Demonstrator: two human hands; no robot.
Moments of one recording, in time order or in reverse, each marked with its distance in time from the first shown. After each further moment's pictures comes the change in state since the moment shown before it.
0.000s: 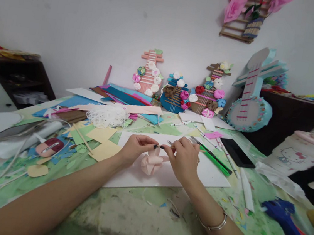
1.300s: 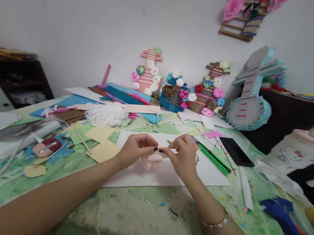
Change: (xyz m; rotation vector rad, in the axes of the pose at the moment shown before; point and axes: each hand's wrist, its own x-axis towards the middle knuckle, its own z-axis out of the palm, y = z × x) left_hand -0.009 0.010 0.006 0.067 -0.044 0.085; right_hand 0.001 0.006 0.002 0.288 0.002 0.097
